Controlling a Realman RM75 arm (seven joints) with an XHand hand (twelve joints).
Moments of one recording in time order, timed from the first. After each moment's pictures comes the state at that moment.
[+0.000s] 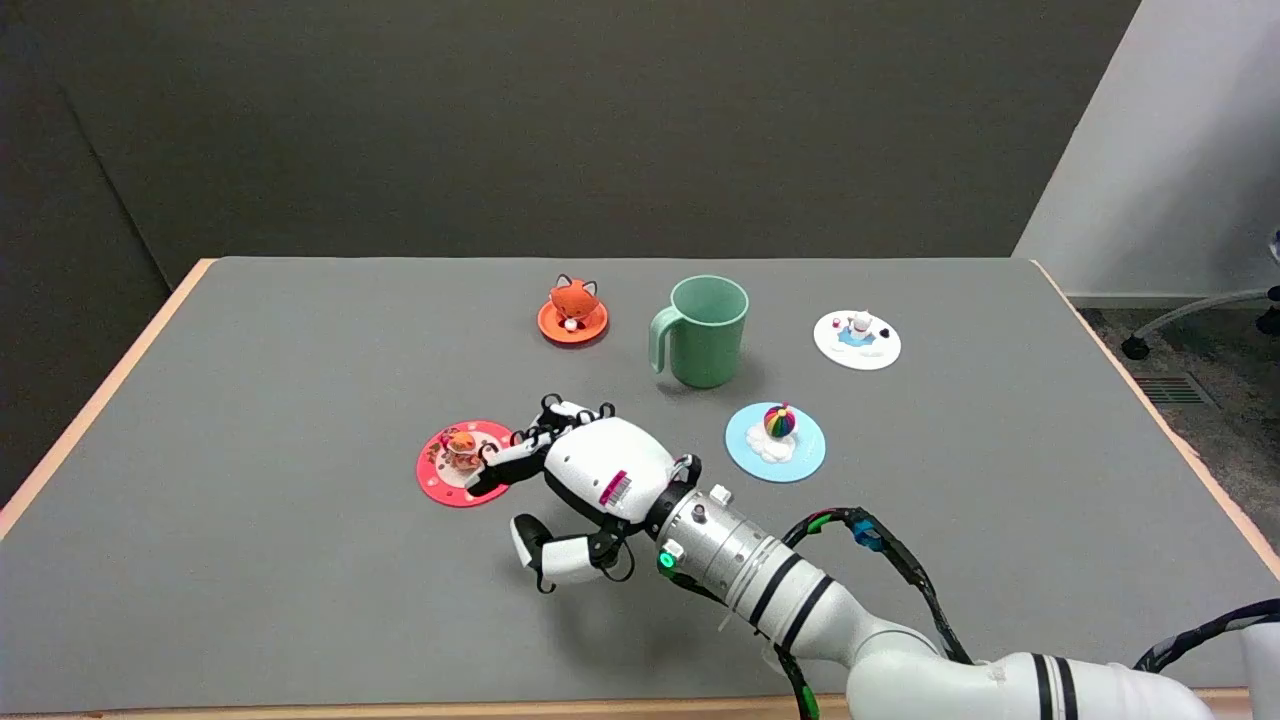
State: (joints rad) arm 0.17 -1.06 0.58 -1.60 -1.83 0.52 -0.44
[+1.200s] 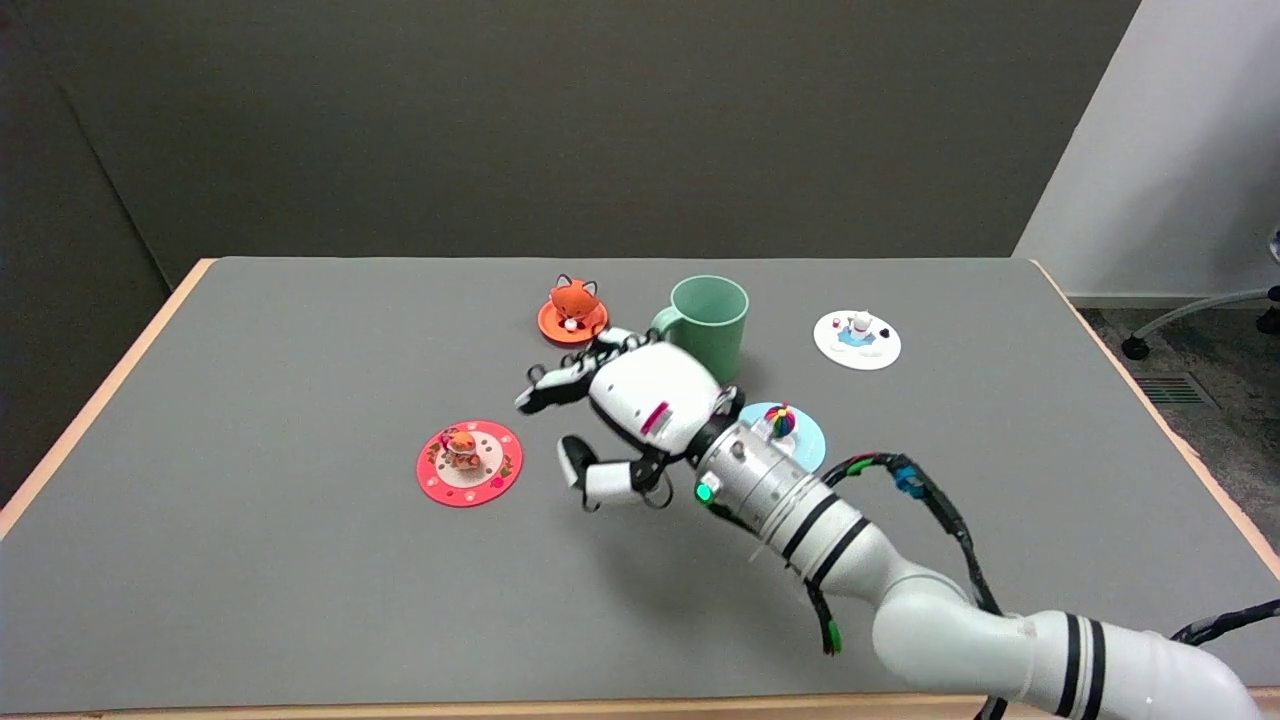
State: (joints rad) arm 0.16 -1.01 0.72 -1.64 -1.86 0.50 -0.54
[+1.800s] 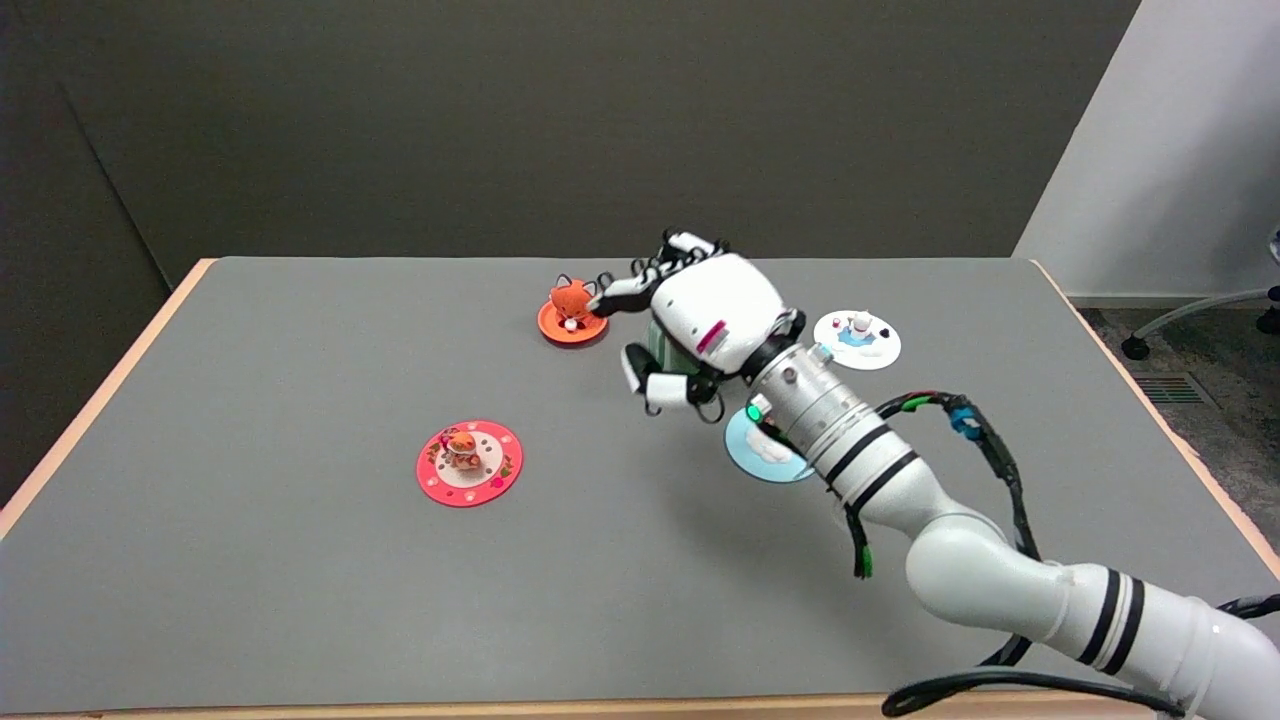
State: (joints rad) arm 0.16 -0.95 0.90 -1.67 -1.87 0.48 -0.70
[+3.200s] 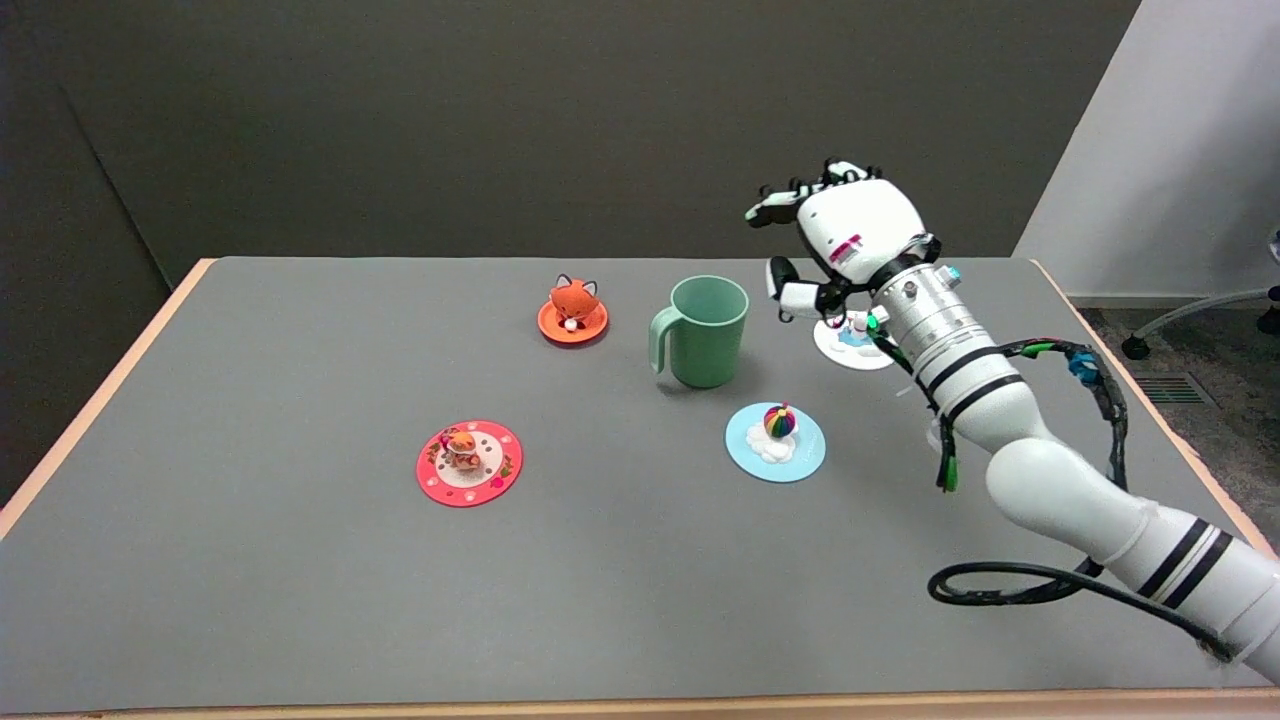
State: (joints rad) arm 0.11 -0.86 1.22 -1.61 -1.76 0.44 -0.80
